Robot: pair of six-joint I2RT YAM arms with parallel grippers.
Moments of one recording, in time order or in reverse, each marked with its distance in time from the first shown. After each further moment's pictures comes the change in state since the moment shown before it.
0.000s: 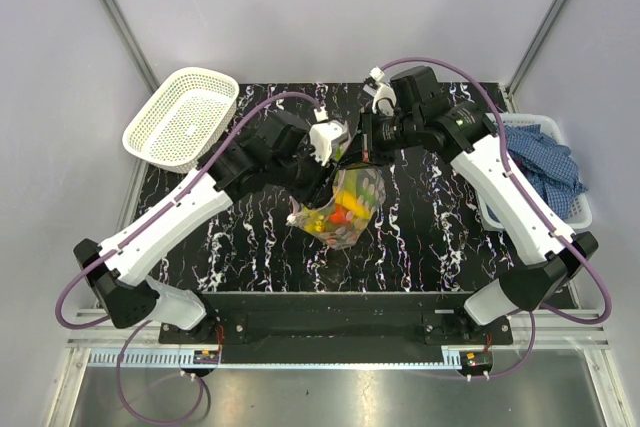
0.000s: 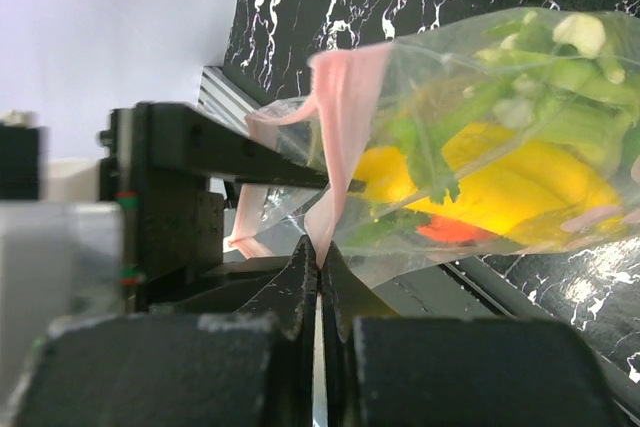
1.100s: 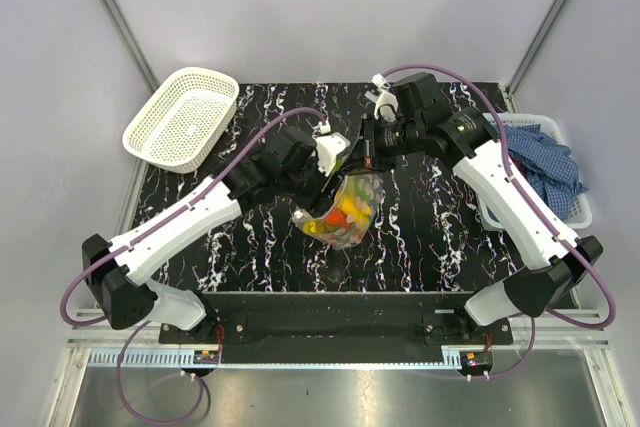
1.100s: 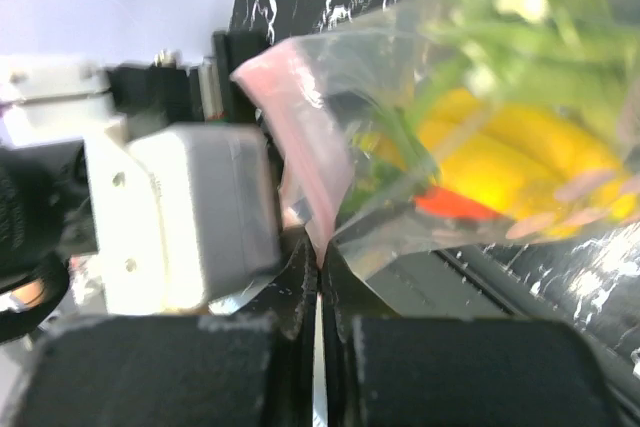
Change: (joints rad) left arm -0.029 -0.013 -0.155 0.122 -0.158 0.031; right arm 0.000 -0.036 -0.065 0.035 -0.023 0.005
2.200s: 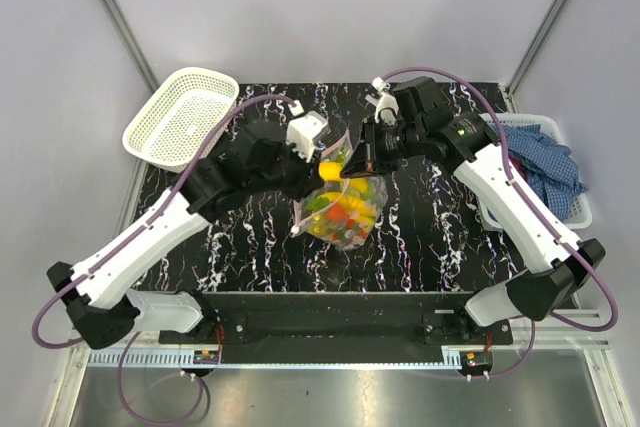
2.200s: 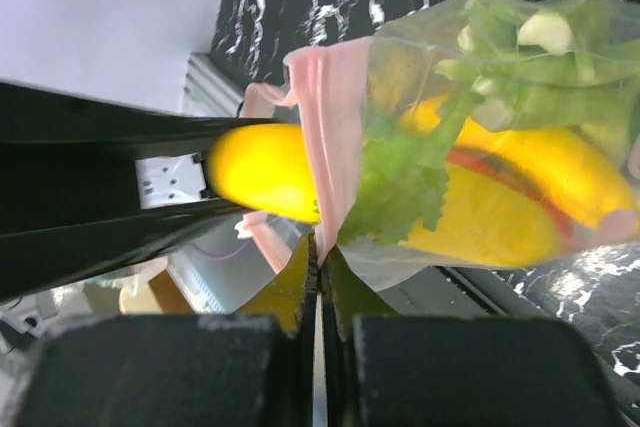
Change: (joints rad) left arm 0.004 -0.134 0.019 0.057 -0.028 -0.035; right arm 0.000 -0.027 -0.054 0.011 0.013 -0.030
